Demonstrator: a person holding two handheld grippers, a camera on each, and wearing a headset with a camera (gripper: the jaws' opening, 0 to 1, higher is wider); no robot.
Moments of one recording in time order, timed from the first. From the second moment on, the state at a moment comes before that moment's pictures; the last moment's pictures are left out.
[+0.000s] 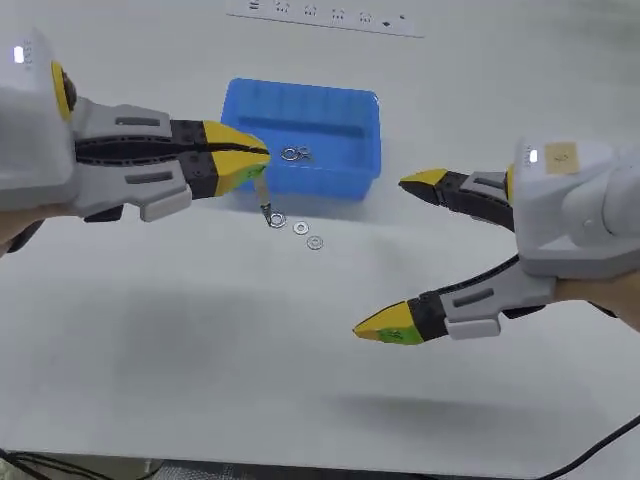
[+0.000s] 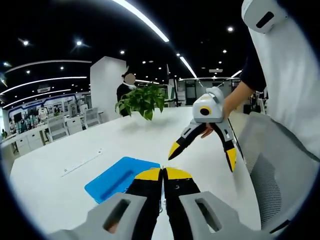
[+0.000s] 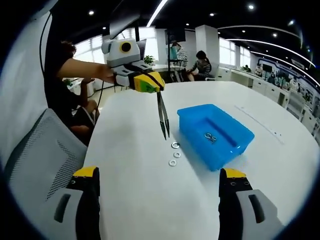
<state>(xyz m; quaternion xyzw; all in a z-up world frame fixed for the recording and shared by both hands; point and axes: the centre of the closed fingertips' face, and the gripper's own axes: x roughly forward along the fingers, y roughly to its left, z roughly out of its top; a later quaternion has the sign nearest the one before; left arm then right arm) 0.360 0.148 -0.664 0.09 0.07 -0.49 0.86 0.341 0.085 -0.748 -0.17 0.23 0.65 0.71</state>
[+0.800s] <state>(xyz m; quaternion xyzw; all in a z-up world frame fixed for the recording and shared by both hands) 0.374 0.149 -0.684 0.08 0.08 -0.50 0.86 0.338 0.089 -0.754 -0.15 0.24 0.65 0.71</state>
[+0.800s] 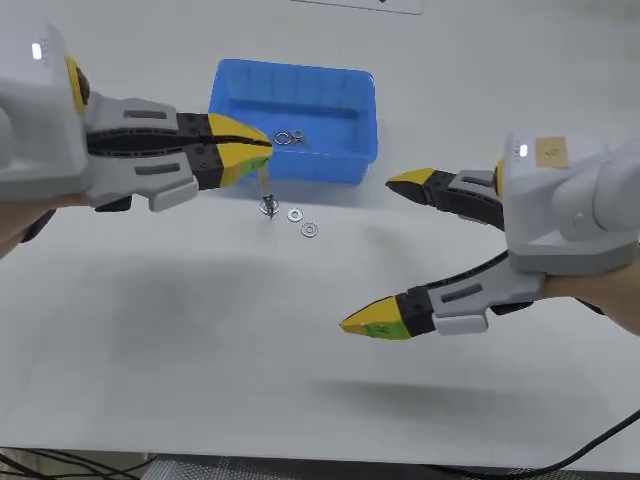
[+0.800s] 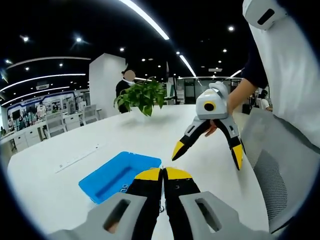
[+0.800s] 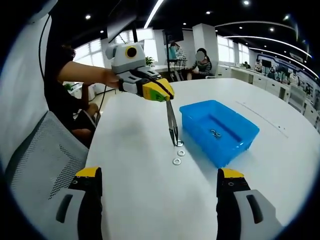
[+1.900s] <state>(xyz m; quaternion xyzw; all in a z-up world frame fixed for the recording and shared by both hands) 0.368 0.156 -0.694 0.11 0.13 -0.54 0.83 0.365 0.162 -0.760 -0.16 0.21 0.69 0.67</state>
